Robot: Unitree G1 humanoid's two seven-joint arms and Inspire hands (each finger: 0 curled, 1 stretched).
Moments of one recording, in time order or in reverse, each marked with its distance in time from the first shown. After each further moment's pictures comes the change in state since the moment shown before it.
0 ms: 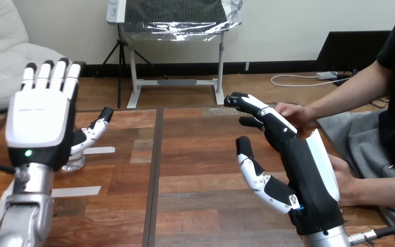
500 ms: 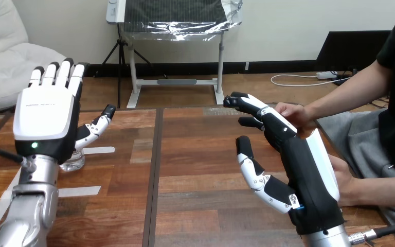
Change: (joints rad) left arm -0.109 0.001 -0.057 0.164 -0.051 -0.006 0.001; right arm -0.003 0.000 0.000 0.000 0.000 0.000 0.000
